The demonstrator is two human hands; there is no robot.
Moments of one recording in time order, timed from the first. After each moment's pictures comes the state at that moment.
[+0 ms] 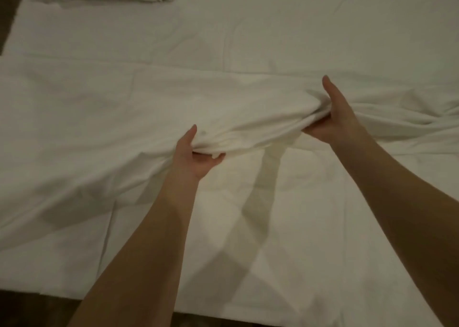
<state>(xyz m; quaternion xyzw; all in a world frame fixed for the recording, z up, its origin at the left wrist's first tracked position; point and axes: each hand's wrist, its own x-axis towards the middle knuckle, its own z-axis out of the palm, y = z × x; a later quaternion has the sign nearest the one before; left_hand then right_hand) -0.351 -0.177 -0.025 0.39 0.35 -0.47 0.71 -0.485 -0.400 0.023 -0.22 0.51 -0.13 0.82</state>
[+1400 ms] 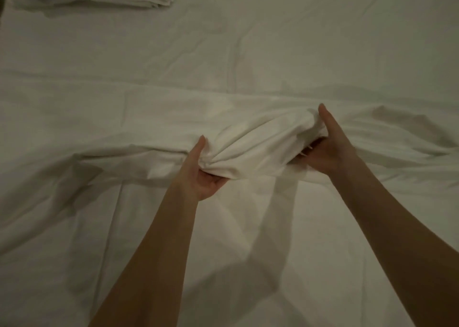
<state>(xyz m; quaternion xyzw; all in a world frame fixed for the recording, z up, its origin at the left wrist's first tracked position) -0.302 -0.218 -0.056 0.46 0.34 -0.53 0.62 -0.437 -0.429 -0.031 -0.18 0.55 -0.06 0.81</state>
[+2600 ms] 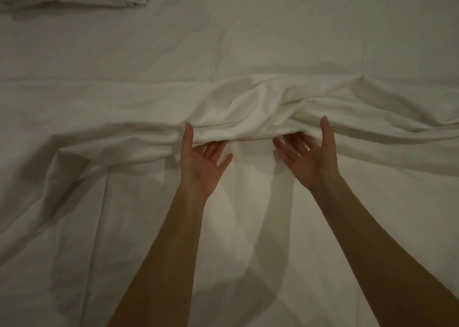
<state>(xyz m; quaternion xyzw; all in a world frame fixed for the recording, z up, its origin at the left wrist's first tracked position) -0.318 -0.260 -0.046 0.44 0.28 -0.46 0.72 -0.450 -0.410 -0.043 -0.14 0.54 -0.18 0.81</state>
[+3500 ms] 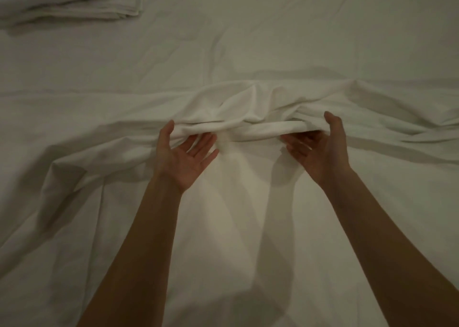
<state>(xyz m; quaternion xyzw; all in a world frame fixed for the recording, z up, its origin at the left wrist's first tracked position) -0.276 -0.257 -0.045 0.44 0.29 -0.49 0.69 -0.449 -0.440 -0.036 -0.22 0.56 -0.16 0.78</state>
